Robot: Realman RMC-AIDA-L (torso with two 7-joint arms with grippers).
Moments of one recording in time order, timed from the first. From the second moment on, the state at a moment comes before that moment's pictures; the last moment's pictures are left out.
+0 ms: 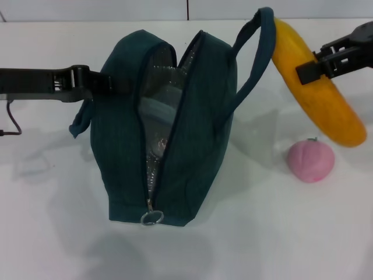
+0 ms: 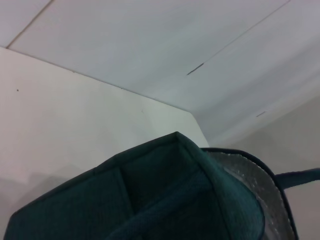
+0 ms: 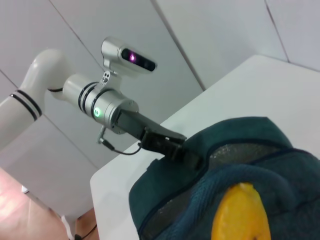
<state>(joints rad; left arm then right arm) -0.51 -2.02 0.74 0.99 1.96 1.73 -2.44 0.82 1.90 -0.80 -1.13 -2.00 -2.01 2.32</state>
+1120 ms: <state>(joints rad) -0.51 -2.02 0.74 0.99 1.96 1.73 -2.44 0.70 1.90 -0.72 -1.00 -2.25 -1.90 2.26</state>
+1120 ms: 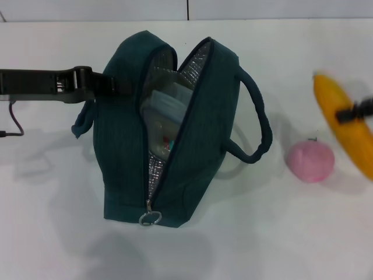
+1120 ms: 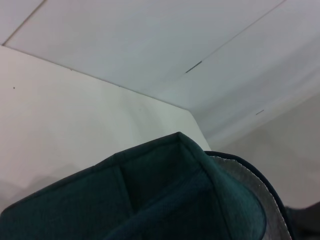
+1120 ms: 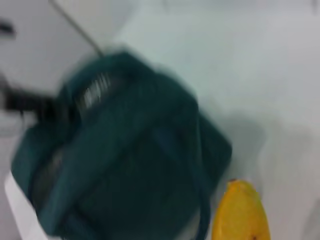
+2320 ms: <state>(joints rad) -0.51 -2.03 0.74 0.99 1.93 1.78 -2.44 0.89 2.02 -0.97 -0.60 -1.47 -1.76 1.74</state>
